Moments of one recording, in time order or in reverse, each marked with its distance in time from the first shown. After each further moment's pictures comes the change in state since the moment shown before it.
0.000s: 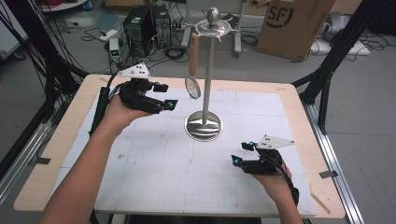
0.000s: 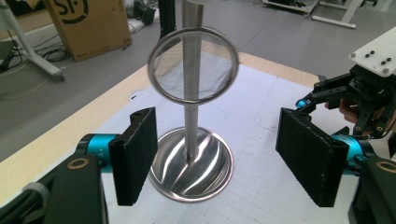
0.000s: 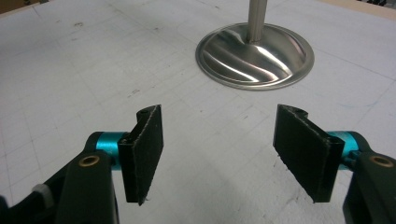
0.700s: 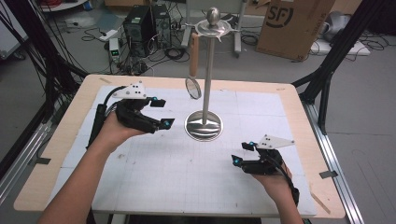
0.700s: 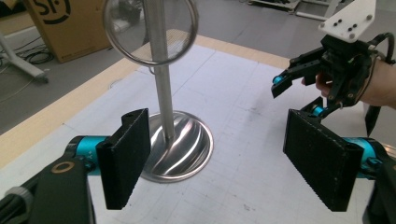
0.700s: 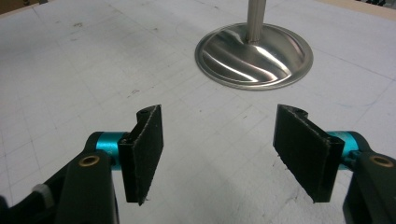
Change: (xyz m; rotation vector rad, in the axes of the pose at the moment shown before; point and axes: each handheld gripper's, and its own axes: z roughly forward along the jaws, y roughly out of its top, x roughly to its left) left arm -0.021 -0.036 -0.008 0.004 -0.027 0.027; right arm 0.000 0.000 0.000 0.001 -0.003 -0.001
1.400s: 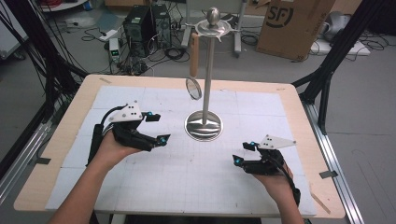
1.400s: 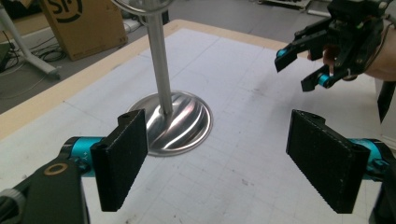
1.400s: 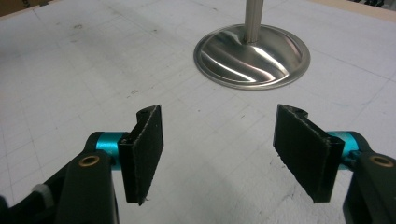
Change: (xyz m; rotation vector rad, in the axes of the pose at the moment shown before) left arm -0.019 -0.045 -0.003 -0.007 0.031 0.012; right arm -0.001 -0.001 -0.003 -0.008 -0.001 0.002
